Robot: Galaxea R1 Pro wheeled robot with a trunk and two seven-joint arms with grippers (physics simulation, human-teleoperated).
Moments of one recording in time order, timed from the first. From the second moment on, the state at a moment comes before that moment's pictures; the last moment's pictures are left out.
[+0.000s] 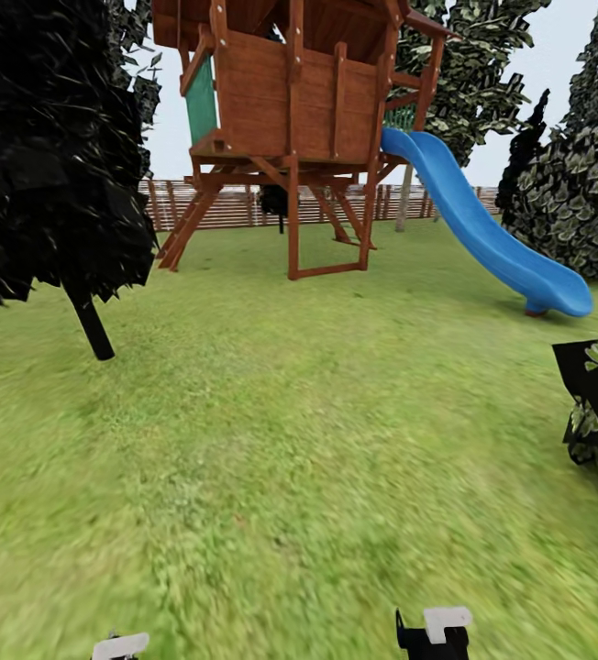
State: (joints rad) left arm -0.38 0.14 -0.24 -0.01 0.40 -0.53 -0.03; right arm -0.43 0.01 -0.02 -0.03 0.18 -0.58 -0.21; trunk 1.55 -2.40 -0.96
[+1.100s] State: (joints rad) left arm -0.38 0.14 -0.24 -0.01 0.40 -0.53 -0.03; right arm -0.43 0.01 -0.02 -0.03 0.18 -0.58 -0.21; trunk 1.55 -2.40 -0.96
